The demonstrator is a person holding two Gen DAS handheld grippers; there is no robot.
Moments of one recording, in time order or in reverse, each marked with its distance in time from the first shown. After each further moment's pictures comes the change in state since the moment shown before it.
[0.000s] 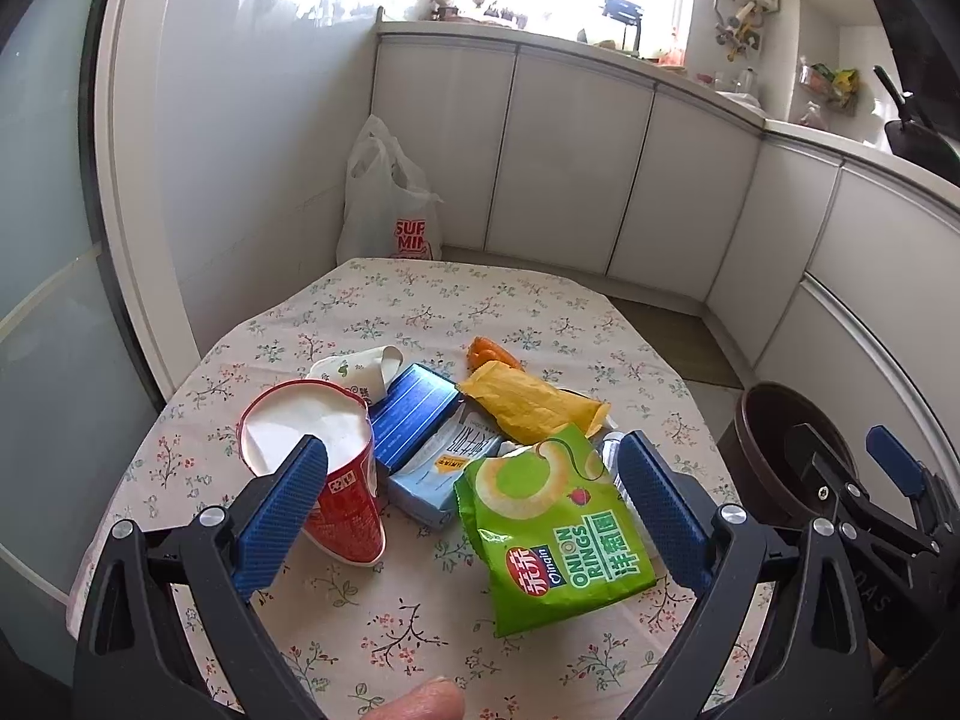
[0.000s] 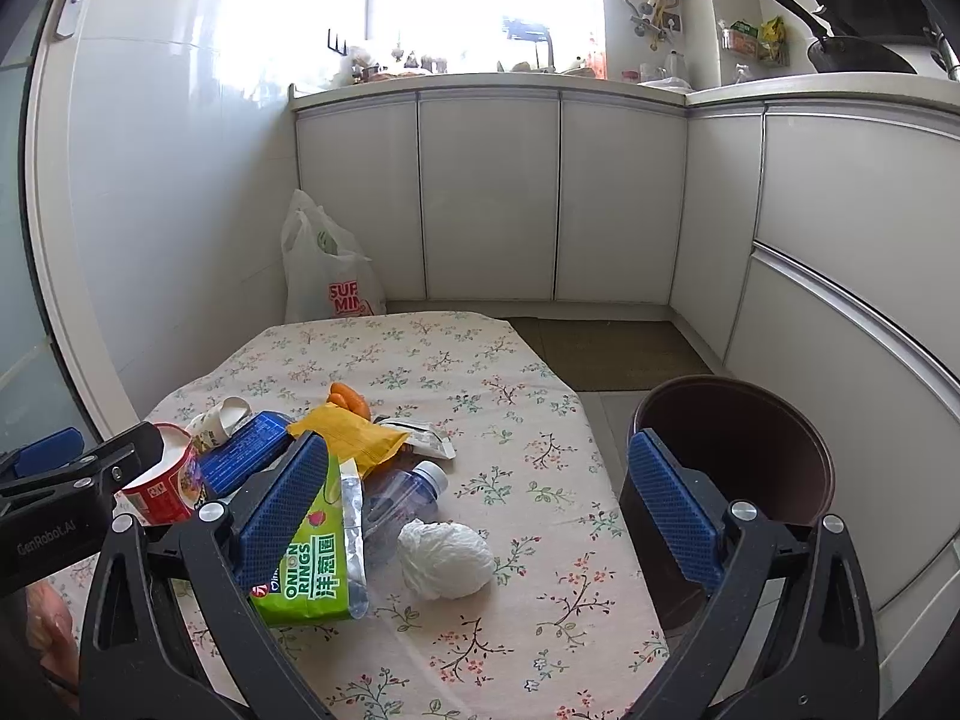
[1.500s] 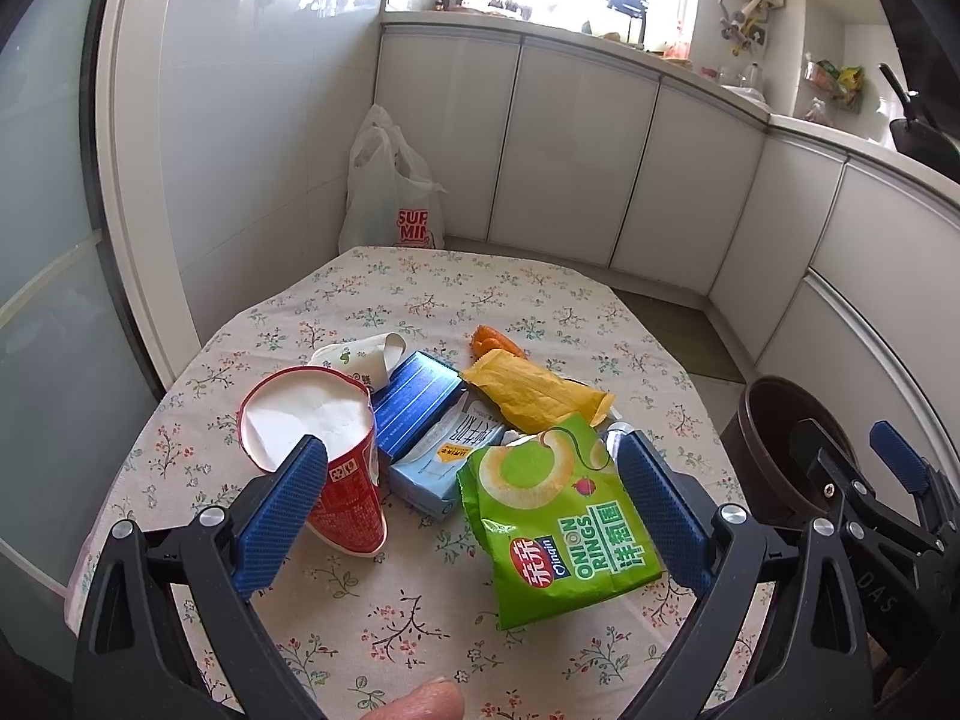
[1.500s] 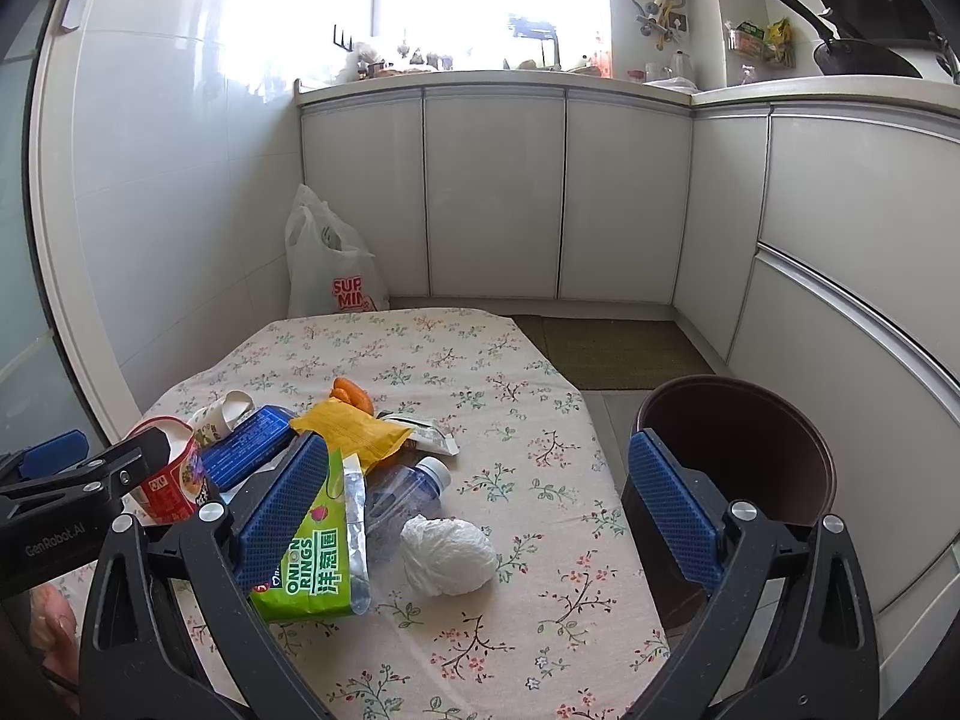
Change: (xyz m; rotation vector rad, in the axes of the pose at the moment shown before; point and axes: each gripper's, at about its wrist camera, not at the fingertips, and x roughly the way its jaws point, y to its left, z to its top) left arm 0.004 0.003 -0.004 -0.008 0.022 -0.001; right arm 0.003 0.001 -0.002 -0.008 0.005 0.007
